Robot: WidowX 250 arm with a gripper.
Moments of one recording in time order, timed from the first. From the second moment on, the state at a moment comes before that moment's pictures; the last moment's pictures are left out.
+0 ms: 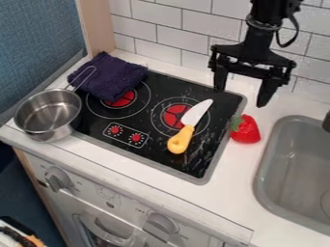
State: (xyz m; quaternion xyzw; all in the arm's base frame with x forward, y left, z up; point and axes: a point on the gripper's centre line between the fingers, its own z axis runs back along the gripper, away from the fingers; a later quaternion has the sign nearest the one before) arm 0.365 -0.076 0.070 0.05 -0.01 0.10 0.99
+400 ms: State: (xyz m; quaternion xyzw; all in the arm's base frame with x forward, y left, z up) arm 0.350 -0.081 0.048 0.05 -0.01 0.10 0.99
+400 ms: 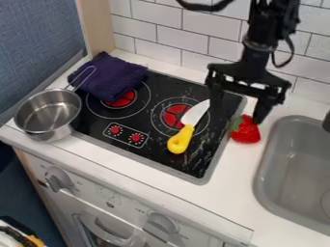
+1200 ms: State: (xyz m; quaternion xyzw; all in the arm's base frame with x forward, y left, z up) arm 0.354 -0.095 0.015 0.03 -0.05 0.18 0.98
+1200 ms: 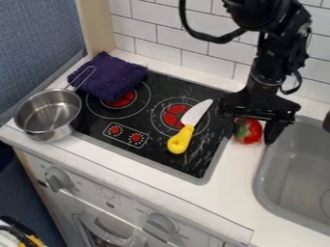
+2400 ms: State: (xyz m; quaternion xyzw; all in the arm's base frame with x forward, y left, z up) arm 0.367 -0.043 0.070 0.07 -0.04 0.27 0.96
